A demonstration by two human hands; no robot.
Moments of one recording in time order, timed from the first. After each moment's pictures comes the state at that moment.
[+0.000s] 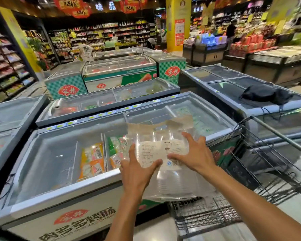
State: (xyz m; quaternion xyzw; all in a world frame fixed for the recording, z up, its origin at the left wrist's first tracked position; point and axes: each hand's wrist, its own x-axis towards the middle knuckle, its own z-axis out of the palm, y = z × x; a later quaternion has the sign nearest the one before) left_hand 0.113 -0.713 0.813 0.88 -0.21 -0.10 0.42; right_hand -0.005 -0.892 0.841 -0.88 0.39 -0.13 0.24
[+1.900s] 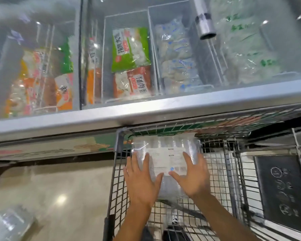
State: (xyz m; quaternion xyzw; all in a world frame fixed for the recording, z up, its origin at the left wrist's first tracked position) left_hand 0.143 -1.030 0.337 0.97 -0.15 -0.14 0.09; right_hand 0.071 -1.196 0.324 -0.89 0.35 0.18 0.23
